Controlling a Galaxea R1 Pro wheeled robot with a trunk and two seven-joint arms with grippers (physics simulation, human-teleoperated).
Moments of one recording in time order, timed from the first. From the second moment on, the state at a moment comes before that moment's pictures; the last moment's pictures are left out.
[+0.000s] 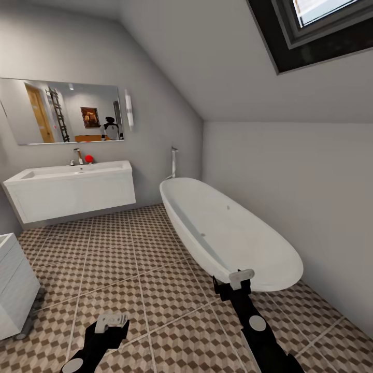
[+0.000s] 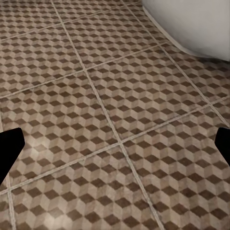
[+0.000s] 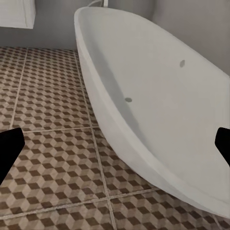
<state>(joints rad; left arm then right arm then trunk) -0.02 0.02 0.01 -1.29 -0.01 0.30 0.00 -0.24 0.05 0.18 -1.21 0.15 0.11 -0.06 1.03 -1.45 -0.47</state>
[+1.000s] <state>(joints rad) -0.02 0.02 0.00 -1.32 -0.01 0.30 0.00 -0.24 0.06 0.18 -1.23 0.15 0.11 -0.06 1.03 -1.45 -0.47</state>
